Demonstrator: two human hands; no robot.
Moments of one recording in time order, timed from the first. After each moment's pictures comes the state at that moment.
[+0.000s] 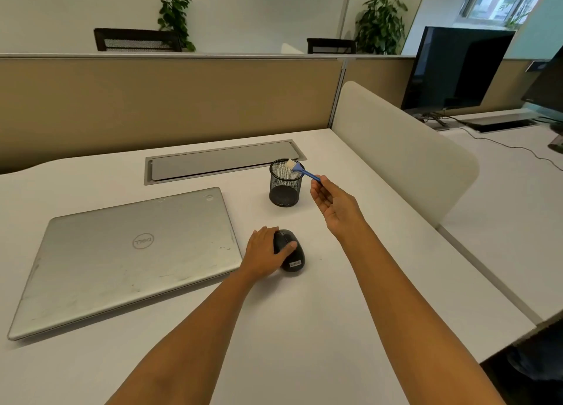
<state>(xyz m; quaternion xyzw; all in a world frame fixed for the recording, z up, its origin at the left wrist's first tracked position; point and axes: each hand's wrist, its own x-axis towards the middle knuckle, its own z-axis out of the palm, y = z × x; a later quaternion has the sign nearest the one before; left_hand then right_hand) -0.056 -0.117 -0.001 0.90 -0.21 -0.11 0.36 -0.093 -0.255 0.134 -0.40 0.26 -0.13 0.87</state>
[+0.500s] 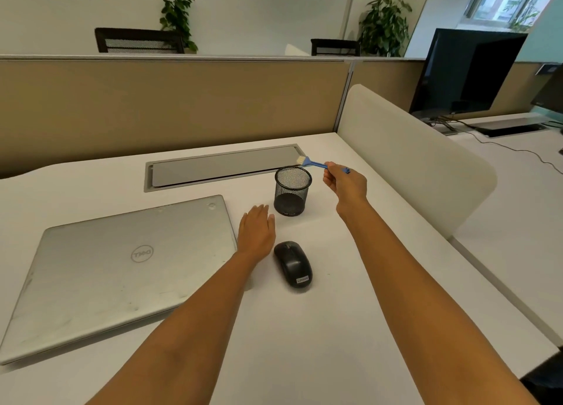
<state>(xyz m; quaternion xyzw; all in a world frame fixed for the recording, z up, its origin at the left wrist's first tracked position) 0.000 -0.120 0.024 0.93 -0.16 -0.02 0.33 -0.029 -0.274 0.145 -0.60 0.34 -0.21 0.69</state>
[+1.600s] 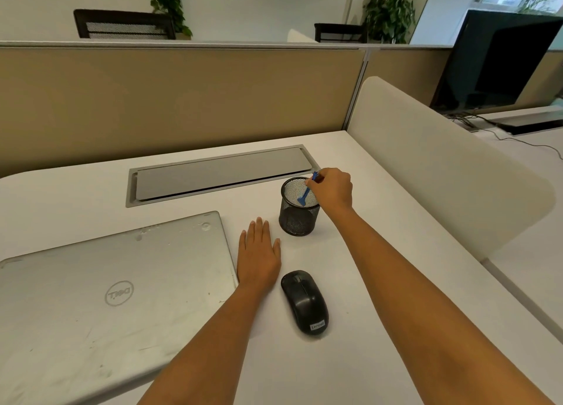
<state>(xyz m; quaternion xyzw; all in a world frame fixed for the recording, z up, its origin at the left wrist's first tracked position) 0.042 -0.134 -0.027 0.97 -0.17 -0.01 0.19 0.063 -0.274 0.105 -0.89 0.26 -0.16 0.32</state>
